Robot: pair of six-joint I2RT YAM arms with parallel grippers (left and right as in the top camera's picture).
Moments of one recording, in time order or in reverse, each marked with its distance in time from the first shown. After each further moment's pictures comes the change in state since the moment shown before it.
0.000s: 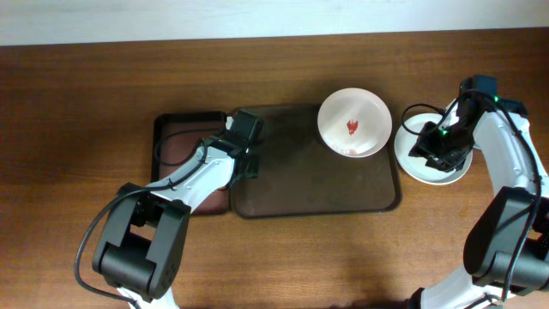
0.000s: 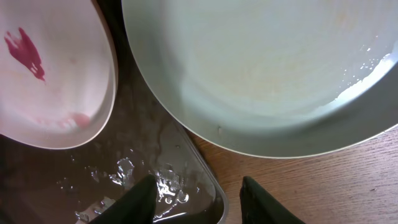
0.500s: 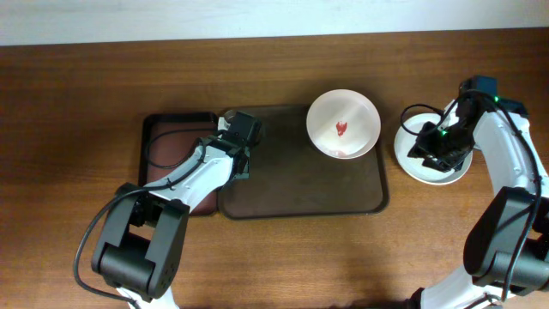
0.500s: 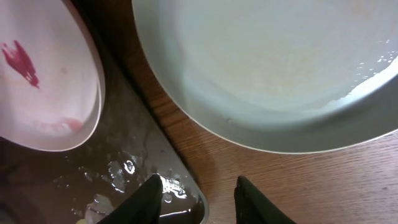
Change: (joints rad) left arm 0.011 0.000 0.003 -0.066 -0.163 -0.001; right arm 0.000 0.000 0.000 -0.009 -0.034 -0.003
